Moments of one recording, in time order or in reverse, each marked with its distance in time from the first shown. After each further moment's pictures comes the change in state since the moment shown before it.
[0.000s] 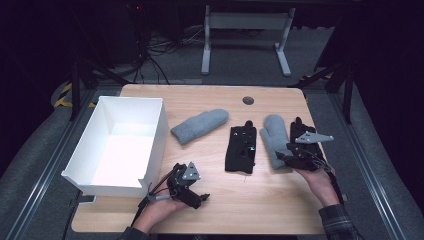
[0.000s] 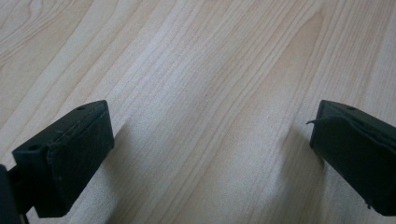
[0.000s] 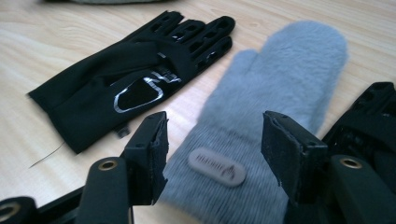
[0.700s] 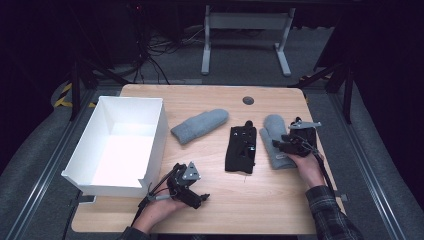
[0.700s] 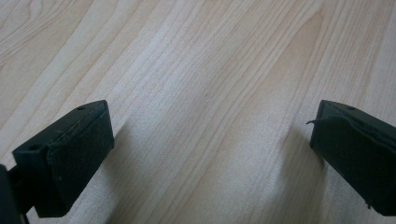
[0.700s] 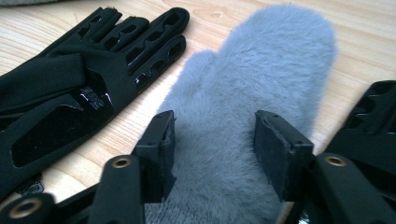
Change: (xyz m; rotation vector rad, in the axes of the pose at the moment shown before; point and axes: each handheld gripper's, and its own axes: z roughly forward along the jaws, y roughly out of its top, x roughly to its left) left arm 0.000 0.000 0.000 0.000 0.000 0.000; right arm -0.034 0.011 0.053 0.051 -0.040 0.088
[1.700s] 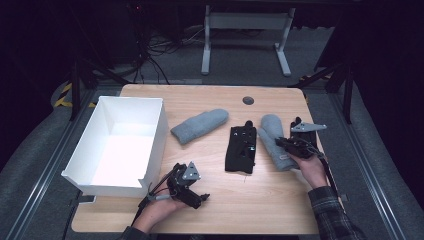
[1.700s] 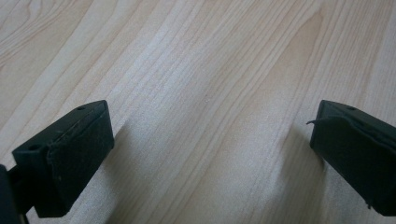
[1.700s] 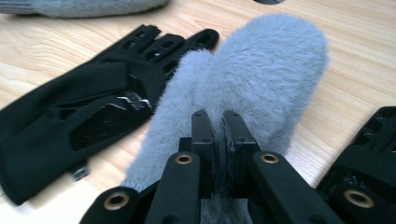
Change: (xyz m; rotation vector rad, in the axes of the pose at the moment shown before) left arm 0.000 0.000 0.000 0.001 -0.001 0.003; right arm 0.009 0.000 -0.022 -0.066 0.069 -0.071
